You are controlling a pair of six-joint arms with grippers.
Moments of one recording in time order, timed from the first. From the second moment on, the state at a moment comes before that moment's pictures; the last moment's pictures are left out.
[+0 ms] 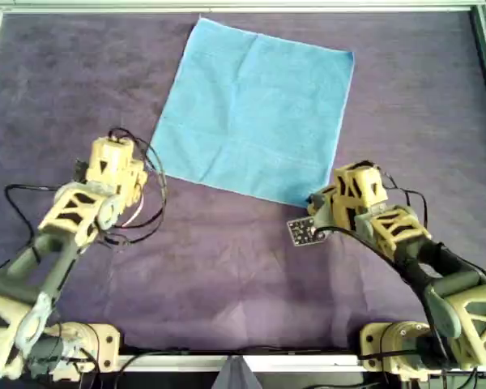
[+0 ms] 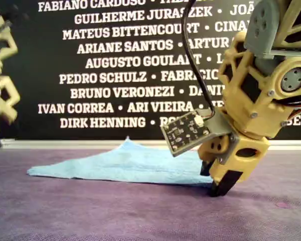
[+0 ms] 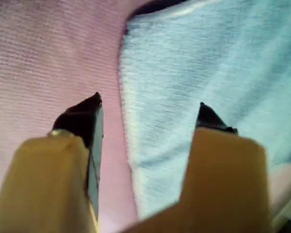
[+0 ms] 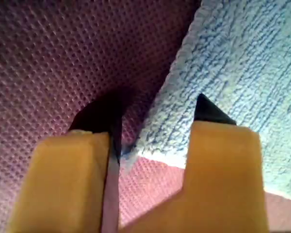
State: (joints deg) left arm -17.8 95.8 114.3 31.6 -5.5 5.0; right arm 21.1 86.0 121.8 22.5 -8.8 -0.3
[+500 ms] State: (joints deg) left arm -18.0 75.2 97.8 31.3 -5.4 4.9; right arm 21.1 86.0 121.8 22.5 -8.8 -0.3
